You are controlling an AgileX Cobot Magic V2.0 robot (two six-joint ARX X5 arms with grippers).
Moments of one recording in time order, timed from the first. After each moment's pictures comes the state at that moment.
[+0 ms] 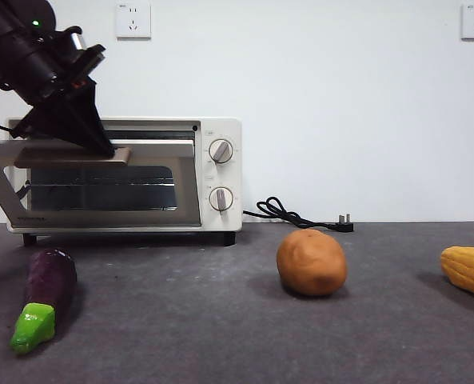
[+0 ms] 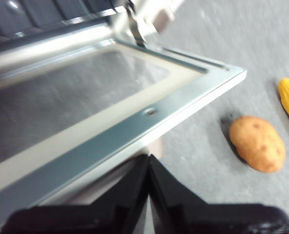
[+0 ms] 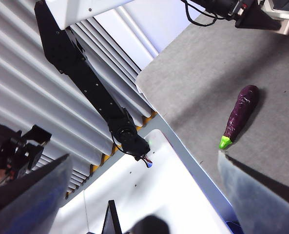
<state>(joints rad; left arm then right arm) -0.10 1.74 1.44 -0.73 0.56 0.13 0.34 0.88 1.33 -1.10 -0.97 0.03</state>
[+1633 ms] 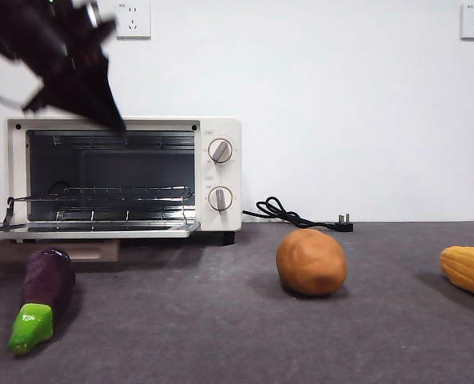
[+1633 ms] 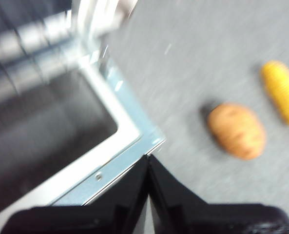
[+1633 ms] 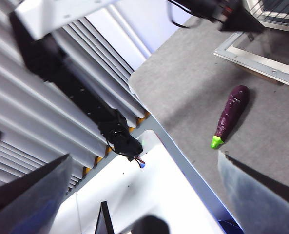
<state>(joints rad) -0.18 1.60 1.43 -0.78 0.53 0.13 0.34 0.88 1.33 -1.10 -0.93 0.03</state>
